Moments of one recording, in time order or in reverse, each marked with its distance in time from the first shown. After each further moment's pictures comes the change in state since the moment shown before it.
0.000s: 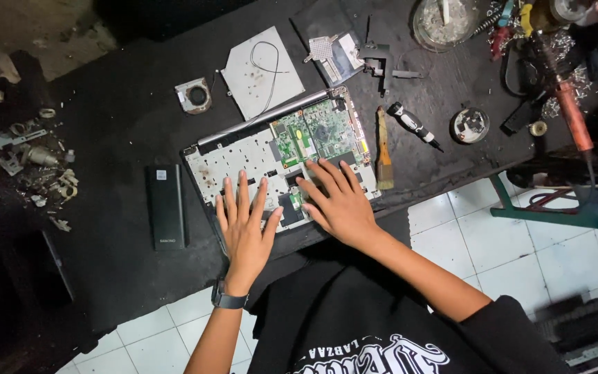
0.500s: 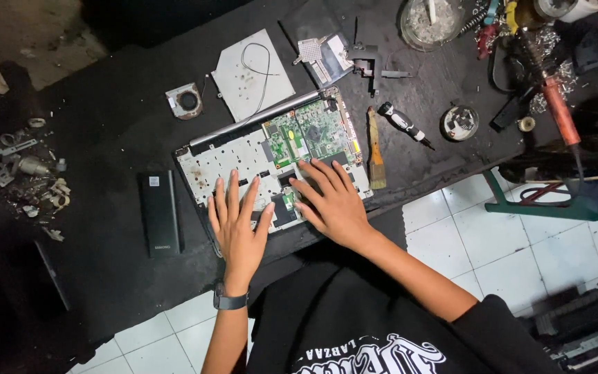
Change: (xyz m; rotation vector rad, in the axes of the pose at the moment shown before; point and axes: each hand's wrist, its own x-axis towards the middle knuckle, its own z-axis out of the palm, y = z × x) left_hand 0.007 0.002 0.003 -0.028 0.073 -0.060; right_hand 0.008 -0.006 -0.009 0.115 0.054 0.048
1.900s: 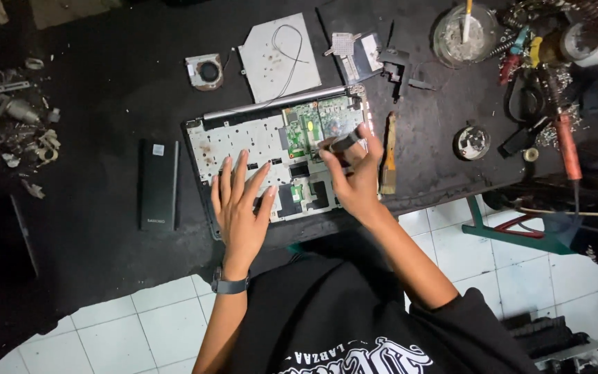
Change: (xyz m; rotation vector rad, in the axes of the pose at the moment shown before) left_hand 0.004 0.005 -0.002 -0.160 0.104 -0.080; right_hand 0.032 0.043 0.025 0.725 0.318 0.074
